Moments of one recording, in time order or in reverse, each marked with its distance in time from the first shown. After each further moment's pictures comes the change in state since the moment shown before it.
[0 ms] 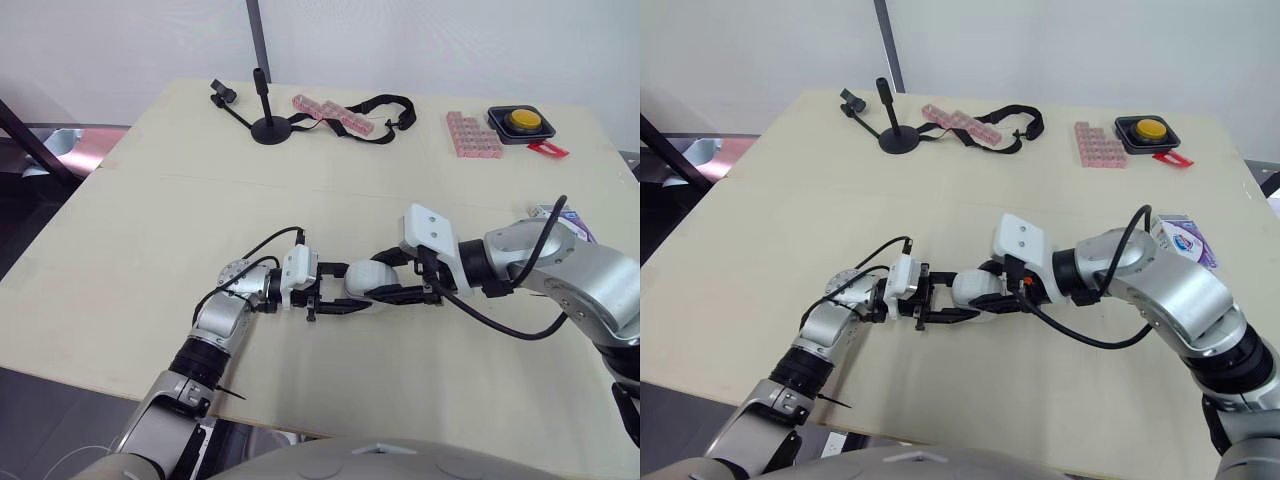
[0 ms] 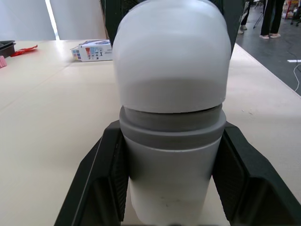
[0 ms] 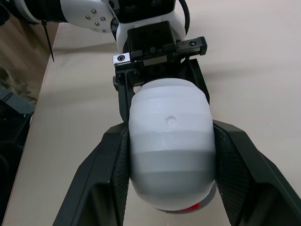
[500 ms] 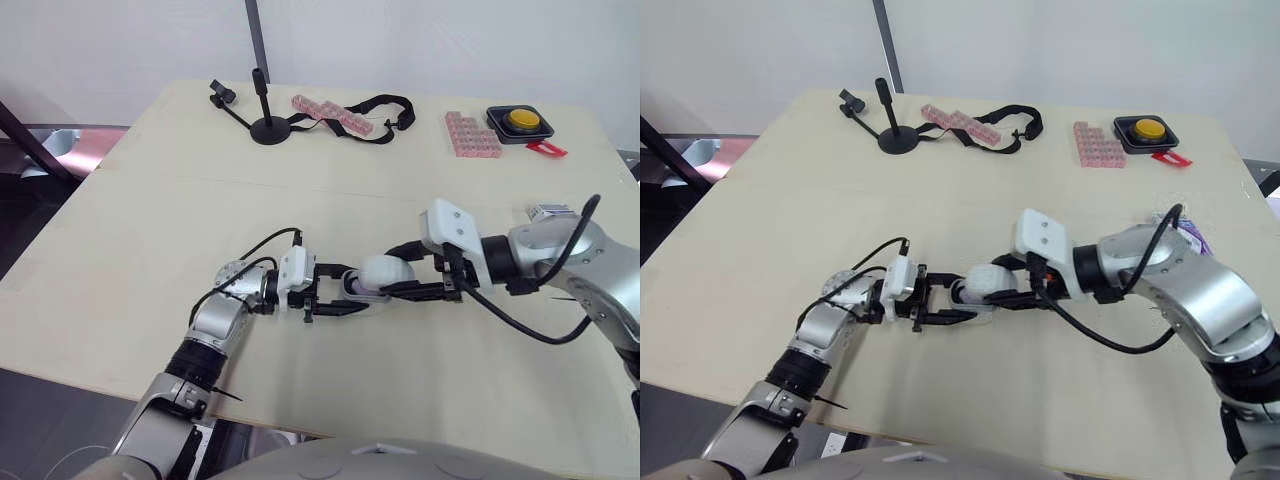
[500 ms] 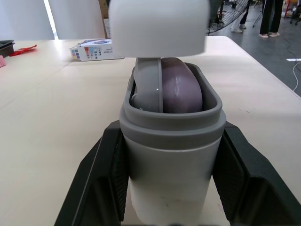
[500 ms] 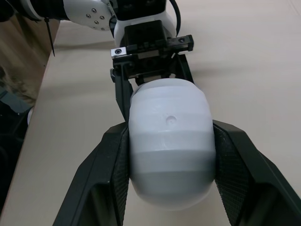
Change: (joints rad) left arm 0.004 0.011 0.003 -0.005 -0.004 -0.004 -0.007; right arm 0.039 -0.040 -0.083 -0.008 0.008 -0.032 0.067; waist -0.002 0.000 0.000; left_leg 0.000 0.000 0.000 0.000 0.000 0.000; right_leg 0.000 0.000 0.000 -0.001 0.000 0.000
